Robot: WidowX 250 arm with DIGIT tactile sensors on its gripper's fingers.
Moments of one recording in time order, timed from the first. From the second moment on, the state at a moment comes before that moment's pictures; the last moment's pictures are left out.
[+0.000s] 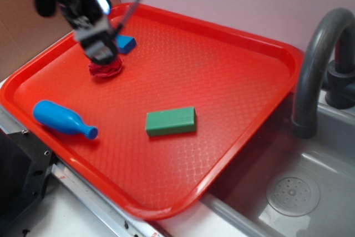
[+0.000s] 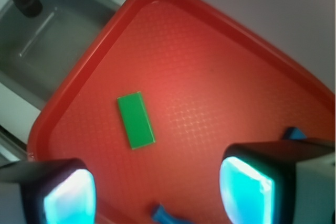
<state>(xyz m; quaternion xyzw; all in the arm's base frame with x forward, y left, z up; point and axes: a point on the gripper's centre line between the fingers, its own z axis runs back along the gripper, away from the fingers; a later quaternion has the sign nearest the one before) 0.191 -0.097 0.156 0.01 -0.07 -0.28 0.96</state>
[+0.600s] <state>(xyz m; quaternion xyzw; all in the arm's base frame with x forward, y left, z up) 0.207 -0.118 0.071 0.05 0.01 -0.31 0.95</state>
